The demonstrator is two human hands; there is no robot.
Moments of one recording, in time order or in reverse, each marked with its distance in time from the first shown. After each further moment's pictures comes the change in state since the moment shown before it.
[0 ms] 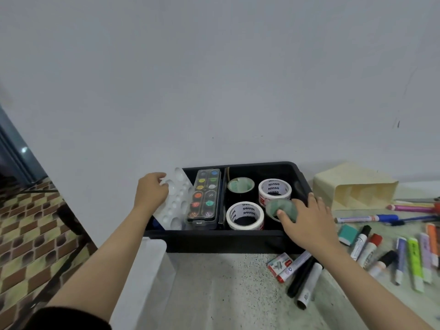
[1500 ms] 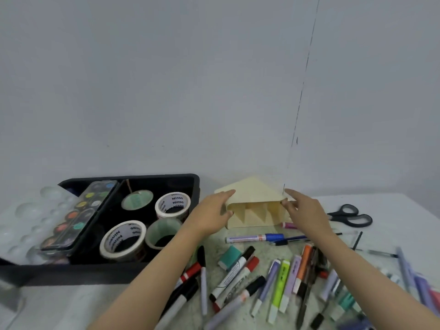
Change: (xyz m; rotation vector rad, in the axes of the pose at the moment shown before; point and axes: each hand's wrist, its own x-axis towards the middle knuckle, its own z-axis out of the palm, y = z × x) left_hand -0.092 0.261 0.260 0.073 -0.538 0.482; right_hand 0.118 0.263 -0.076 0.300 0.074 0.011
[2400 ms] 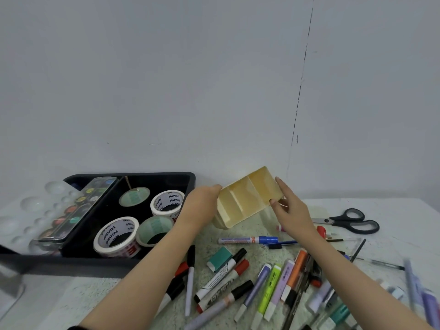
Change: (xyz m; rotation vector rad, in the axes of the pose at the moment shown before) left_hand 0.023 0.014 0.004 0.454 0.176 -0.094; right_hand 0.013 0.015 0.017 0.431 -0.050 -0.218
